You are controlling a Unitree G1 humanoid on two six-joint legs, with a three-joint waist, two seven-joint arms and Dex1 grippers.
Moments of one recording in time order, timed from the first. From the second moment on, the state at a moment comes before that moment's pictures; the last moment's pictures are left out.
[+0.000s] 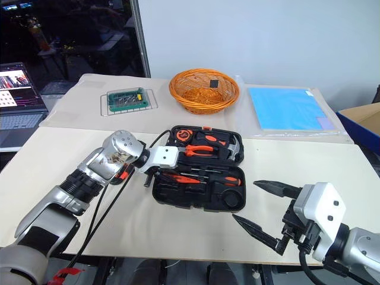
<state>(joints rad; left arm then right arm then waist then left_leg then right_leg) -0.90 0.58 -0.54 0.28 0.06 0.33 -1.37 0.44 -0.82 -0.68 -1.01 0.83 0.60 0.75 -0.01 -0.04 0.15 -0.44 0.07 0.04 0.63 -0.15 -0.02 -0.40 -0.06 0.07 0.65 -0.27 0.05</state>
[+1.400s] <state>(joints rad) -0.36 0.38 -0.21 0.06 -0.13 0.21 -0.84 0.42 -0.83 -0.63 -0.91 0.80 0.62 0.68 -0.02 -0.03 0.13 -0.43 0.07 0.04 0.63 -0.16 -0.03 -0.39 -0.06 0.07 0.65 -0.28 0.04</state>
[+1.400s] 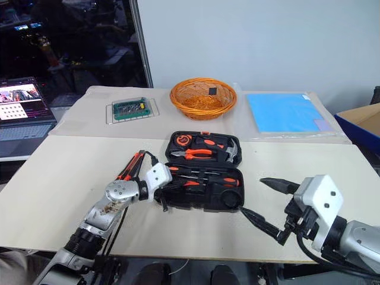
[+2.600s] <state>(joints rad) -0.33 0.59 0.07 -0.21 -0.41 0.77 -0.76 0.27 -0.85 -0.50 -0.85 0.84 0.56 0.81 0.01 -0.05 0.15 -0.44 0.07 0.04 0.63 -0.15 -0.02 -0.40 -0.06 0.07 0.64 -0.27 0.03</state>
